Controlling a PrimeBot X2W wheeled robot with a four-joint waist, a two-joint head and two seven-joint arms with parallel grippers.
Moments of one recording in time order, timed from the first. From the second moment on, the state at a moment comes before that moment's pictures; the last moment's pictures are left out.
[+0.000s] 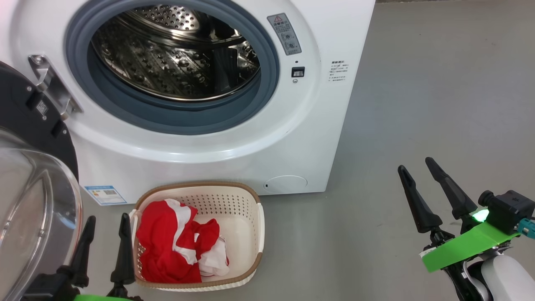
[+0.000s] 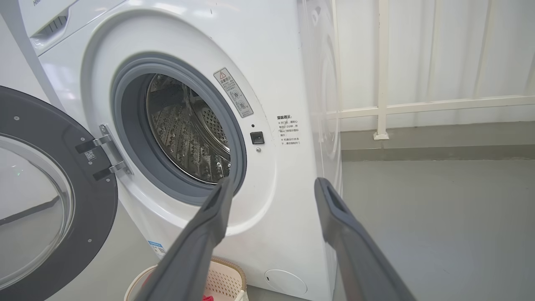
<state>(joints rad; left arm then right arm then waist) 0.00 0.06 0.01 0.08 -0.27 -0.13 -0.25 -0.20 -0.34 0.23 0.13 0.57 0.13 -0.25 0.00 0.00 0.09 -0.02</state>
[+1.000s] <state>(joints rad) -0.09 0.05 0.02 0.13 -0.24 -0.13 -0.25 -0.24 -0.35 0.24 0.12 0.57 0.13 -0.25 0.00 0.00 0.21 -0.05</state>
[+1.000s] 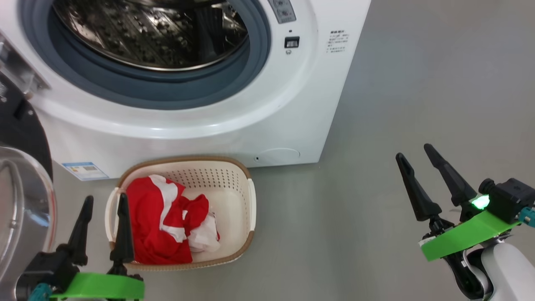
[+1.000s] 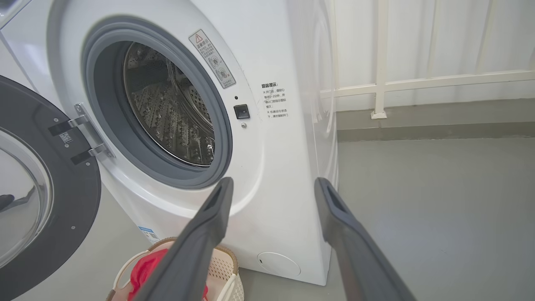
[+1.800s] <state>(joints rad) -0.38 0.04 0.05 0.41 -0.22 -0.11 -0.25 -0.37 -0.35 0.22 0.08 0.57 0.13 -0.25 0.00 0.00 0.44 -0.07</state>
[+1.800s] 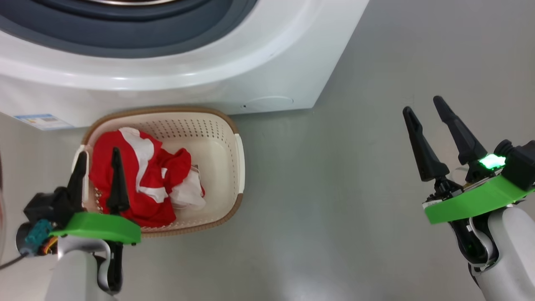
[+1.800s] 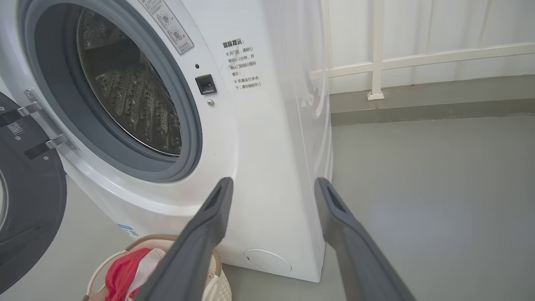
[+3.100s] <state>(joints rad) -0.86 0.13 0.07 1.09 -0.19 -0.12 -0.25 -0.52 -0.34 0.20 0.02 0.57 0.13 -0.26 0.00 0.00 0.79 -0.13</state>
